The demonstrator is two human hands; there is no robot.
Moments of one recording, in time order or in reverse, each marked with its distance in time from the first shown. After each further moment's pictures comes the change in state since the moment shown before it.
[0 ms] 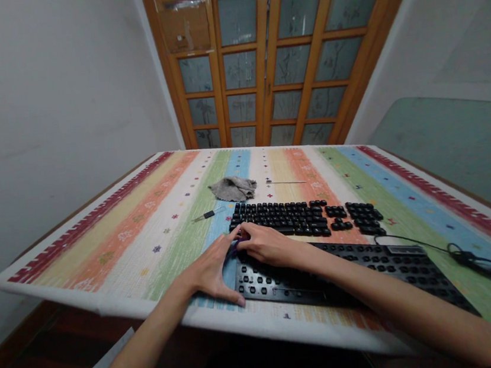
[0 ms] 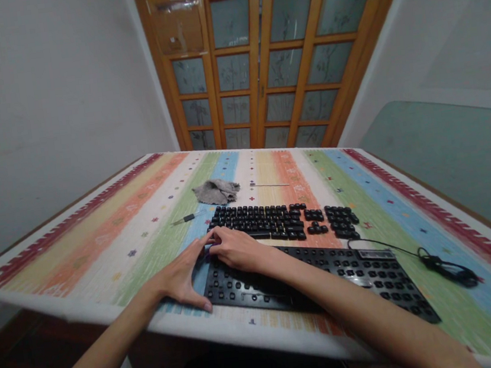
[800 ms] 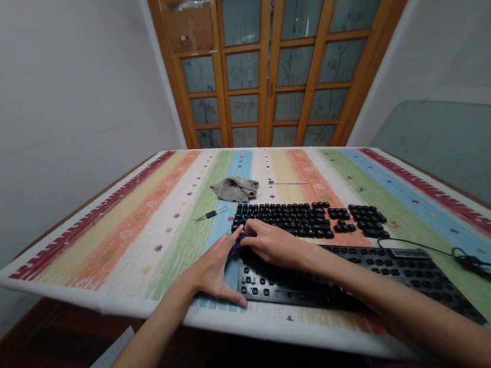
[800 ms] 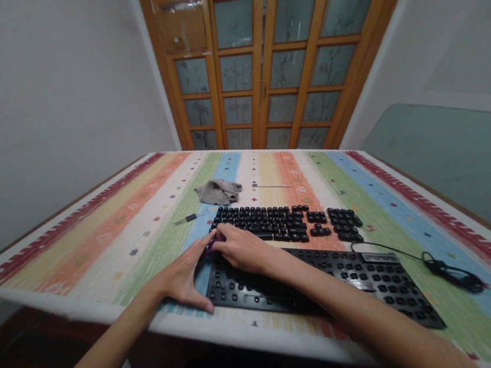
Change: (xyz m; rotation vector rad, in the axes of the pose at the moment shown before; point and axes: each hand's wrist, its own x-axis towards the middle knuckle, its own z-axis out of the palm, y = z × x) left_hand -0.002 -0.002 0.000 -0.007 0.027 0.028; right_hand -0.004 -0.002 -0.009 -0.002 0.053 0.018
